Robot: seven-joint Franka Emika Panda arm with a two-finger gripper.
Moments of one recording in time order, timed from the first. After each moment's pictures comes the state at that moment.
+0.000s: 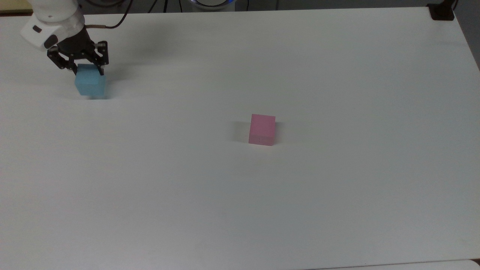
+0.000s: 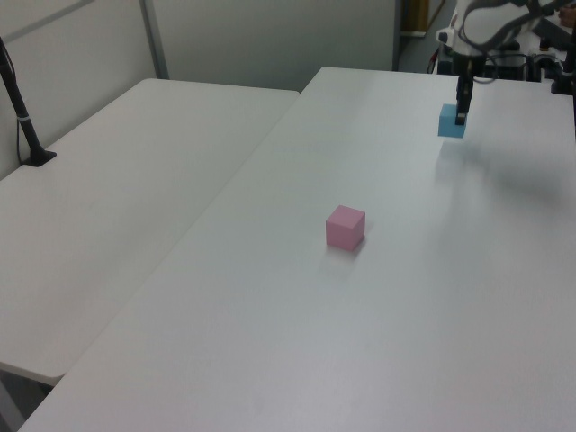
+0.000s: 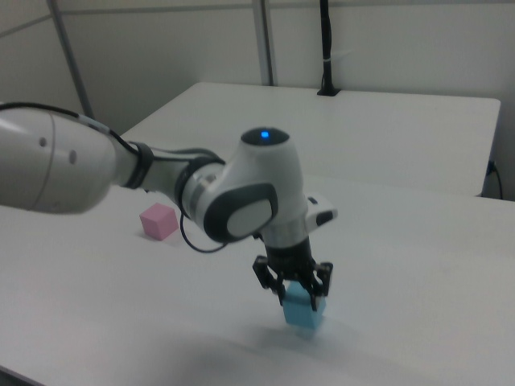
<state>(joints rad) -0.50 0.18 0.01 -2.02 -0.04 2.28 -0.66</state>
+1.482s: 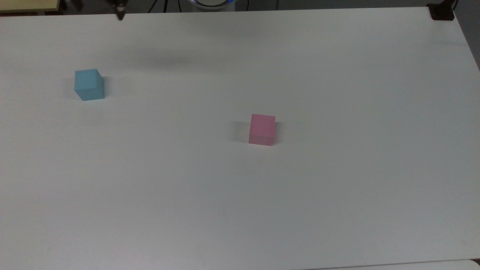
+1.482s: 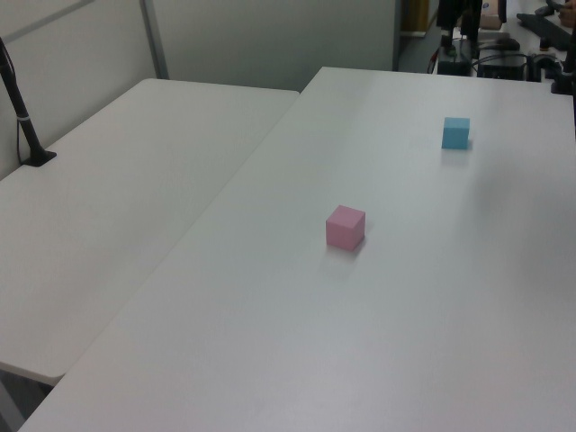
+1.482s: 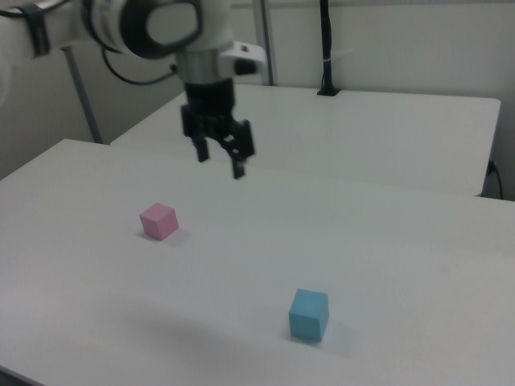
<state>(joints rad) -0.32 0.04 0.02 -1.56 0.01 1.59 -0.04</state>
